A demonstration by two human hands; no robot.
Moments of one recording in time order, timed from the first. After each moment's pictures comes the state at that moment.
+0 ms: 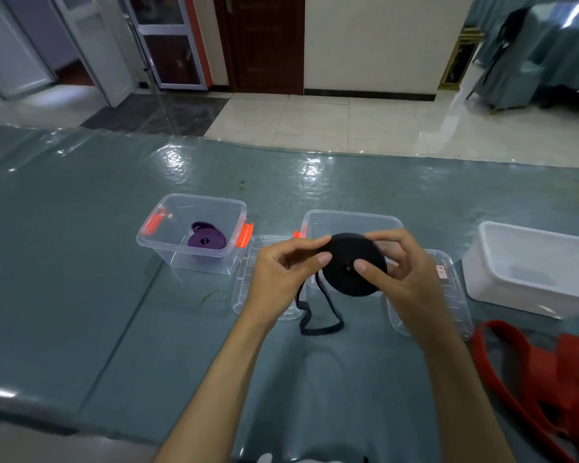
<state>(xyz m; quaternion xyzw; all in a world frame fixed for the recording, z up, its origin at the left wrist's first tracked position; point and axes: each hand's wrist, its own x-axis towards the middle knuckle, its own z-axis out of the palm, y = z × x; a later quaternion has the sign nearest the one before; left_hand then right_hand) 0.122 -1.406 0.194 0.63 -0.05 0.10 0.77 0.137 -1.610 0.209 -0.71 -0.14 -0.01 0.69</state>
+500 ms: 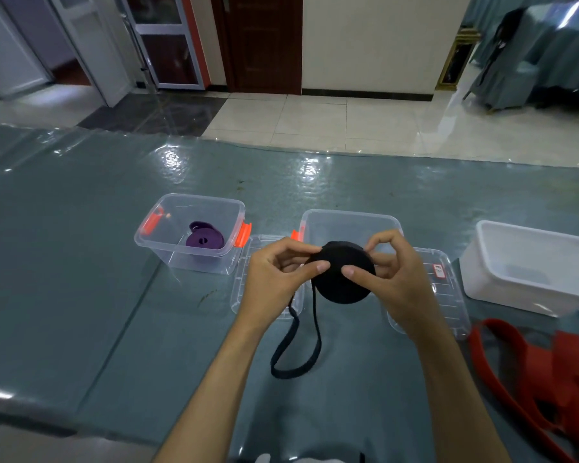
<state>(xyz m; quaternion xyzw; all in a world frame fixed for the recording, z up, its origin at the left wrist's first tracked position) 0.118 -1.400 0.185 0.66 -0.03 0.11 0.74 0.142 -1.607 0.202 -0.69 -0.14 0.03 0.71</state>
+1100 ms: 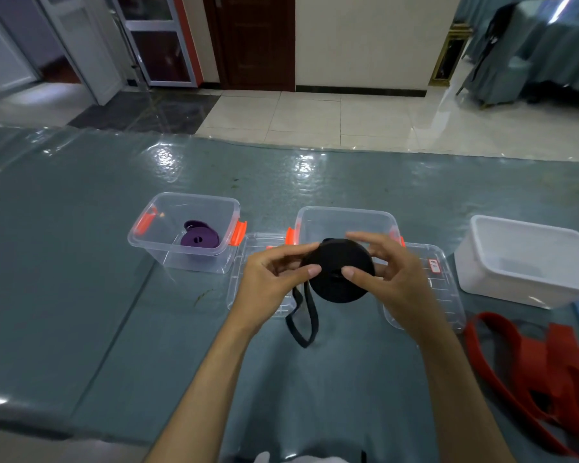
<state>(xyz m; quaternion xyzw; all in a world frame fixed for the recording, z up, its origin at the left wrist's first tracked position) 0.116 -1.392 0.176 0.66 -0.05 0.06 0.75 0.143 -1.615 0.195 -0.73 -0.19 0.00 0.66</state>
